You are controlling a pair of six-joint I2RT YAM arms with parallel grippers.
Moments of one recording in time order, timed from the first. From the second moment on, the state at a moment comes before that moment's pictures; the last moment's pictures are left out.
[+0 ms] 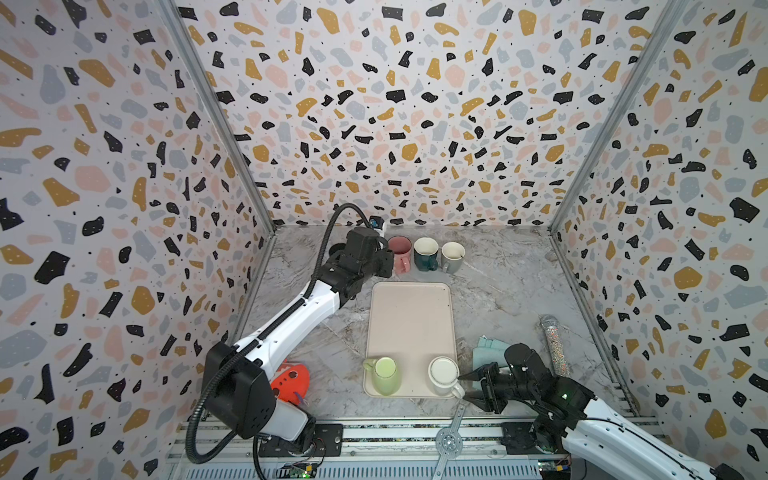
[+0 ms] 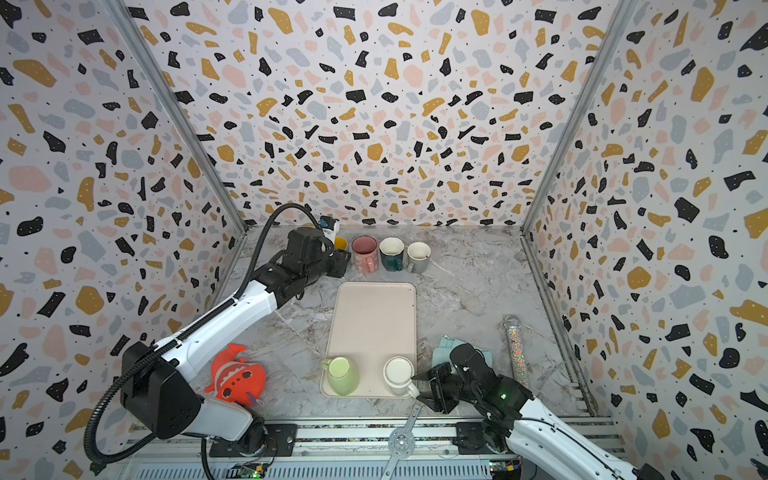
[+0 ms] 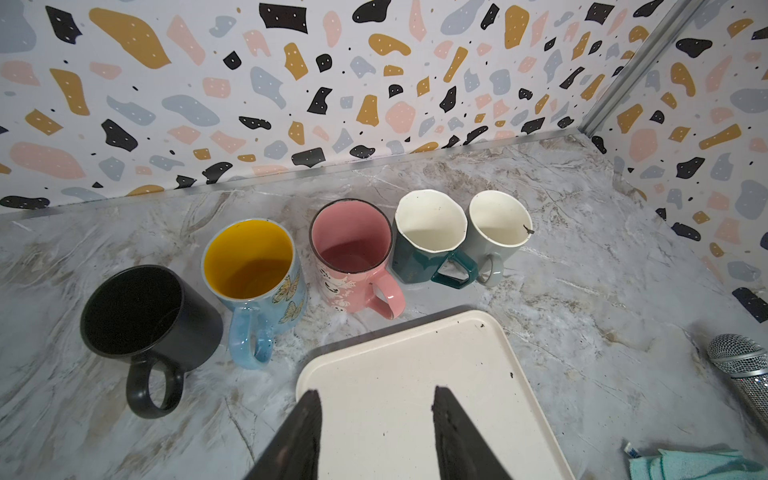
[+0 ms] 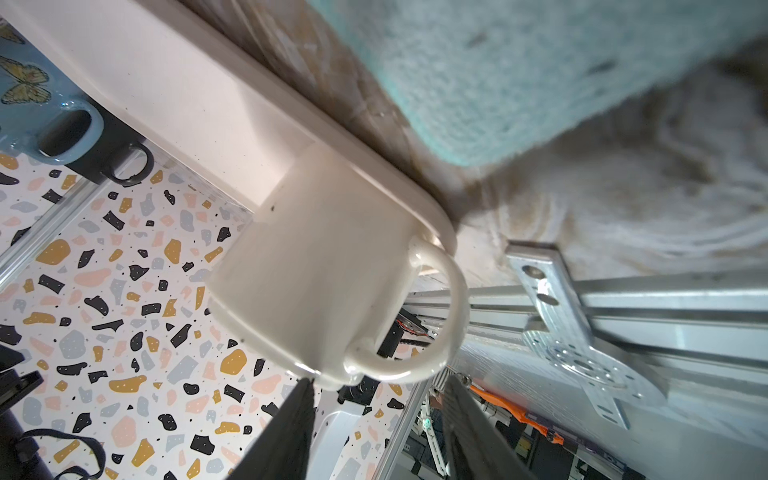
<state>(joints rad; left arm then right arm) -0.51 1.47 1.28 -0.37 -0.07 -0.19 0.79 0.53 0.25 -0.45 -0.47 2.03</state>
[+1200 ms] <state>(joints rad) -0.48 1.50 1.28 -0.38 -0.03 -0.20 0.81 0.72 0.16 -0.10 -0.33 2.03</state>
